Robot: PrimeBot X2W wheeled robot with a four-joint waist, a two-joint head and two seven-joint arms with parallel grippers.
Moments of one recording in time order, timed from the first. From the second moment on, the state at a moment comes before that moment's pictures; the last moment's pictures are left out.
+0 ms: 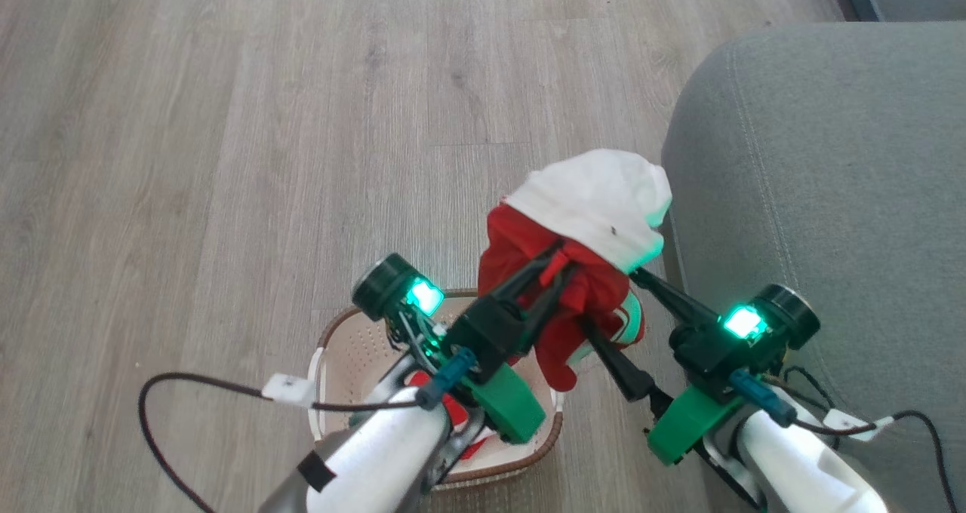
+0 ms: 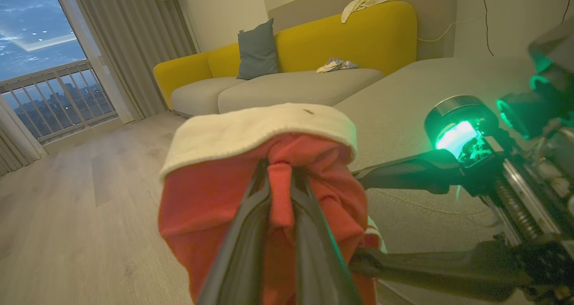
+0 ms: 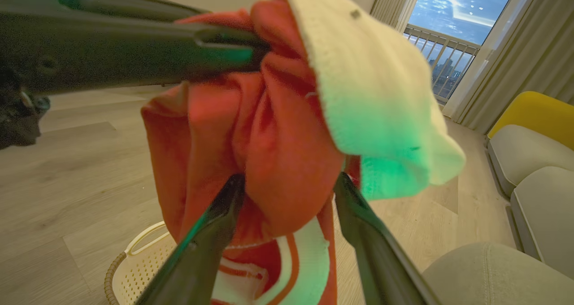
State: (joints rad) left arm -0.42 0.05 -0.73 0.24 -0.12 0.02 -0.25; right arm -0.24 -0.28 0.52 0.20 0.08 0.13 -0.26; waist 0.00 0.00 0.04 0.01
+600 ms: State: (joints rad) left arm -0.47 0.05 -0.84 0.24 -0.19 0.03 -0.25; right arm -0.34 -0.27 0.61 0.30 0.07 0.13 -0.26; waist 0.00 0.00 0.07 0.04
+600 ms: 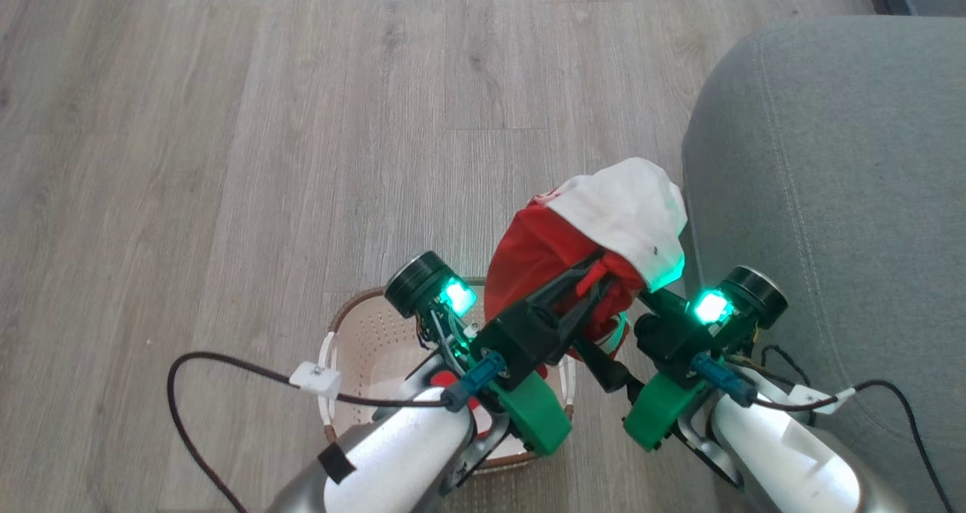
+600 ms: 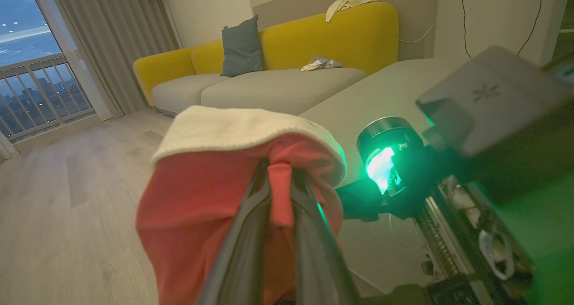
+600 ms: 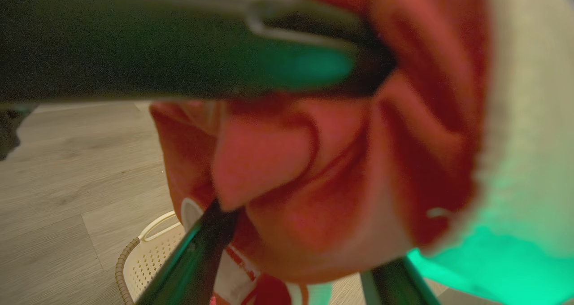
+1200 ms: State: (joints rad) left arm -0.48 0.05 -0.83 0.25 -0.21 0.05 -0.26; right arm -0.33 -0.22 0.48 0.31 0.10 0.13 -0.26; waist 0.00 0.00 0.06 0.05
